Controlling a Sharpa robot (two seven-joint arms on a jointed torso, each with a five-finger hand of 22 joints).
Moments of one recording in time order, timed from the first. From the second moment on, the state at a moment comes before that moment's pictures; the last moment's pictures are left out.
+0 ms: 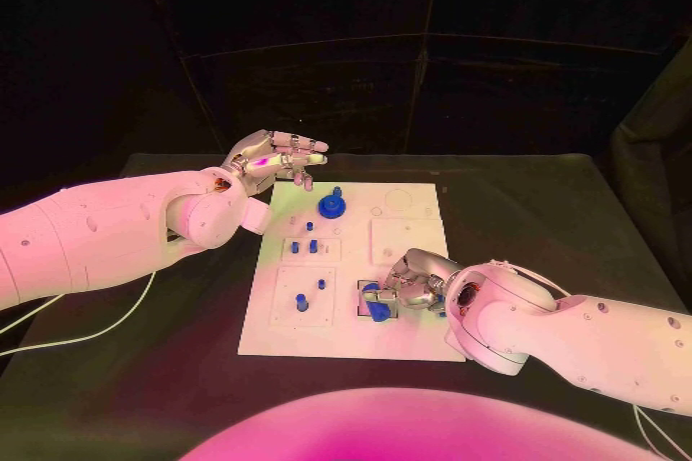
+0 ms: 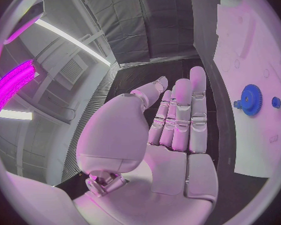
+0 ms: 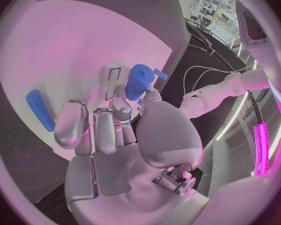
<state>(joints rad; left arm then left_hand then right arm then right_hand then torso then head) 1.25 -0.83 -0.19 1.37 -0.03 -0.11 0.41 1.30 -0.08 0.47 -0.13 0.05 0.93 0.20 0.18 0.07 0.97 0.13 0.41 0.07 1.15 0.04 1.03 0.52 0.17 1.17 0.13 0.61 0.71 0.97 -0.78 -0.07 1.82 -1.25 -0.34 -0.59 1.15 0.03 -0.24 0.29 0.34 0.96 0.07 0.43 0.31 1.33 0.00 1.08 1.10 1.47 -0.07 1.39 1.23 0.09 1.41 0.04 1.35 1.08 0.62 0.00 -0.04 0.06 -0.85</state>
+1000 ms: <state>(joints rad) 1.25 -0.83 -0.19 1.37 -0.03 -0.11 0.40 1.30 -0.08 0.47 -0.13 0.05 0.93 0.20 0.18 0.07 0.97 0.13 0.41 0.07 1.15 0.04 1.03 0.52 0.17 1.17 0.13 0.61 0.72 0.97 -0.87 -0.07 1.86 -1.30 -0.36 -0.55 1.21 -0.01 -0.15 0.18 0.25 0.94 0.08 0.42 0.34 1.31 0.00 1.00 1.06 1.47 -0.07 1.39 1.23 0.09 1.41 0.04 1.35 1.09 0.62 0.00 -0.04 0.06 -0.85</state>
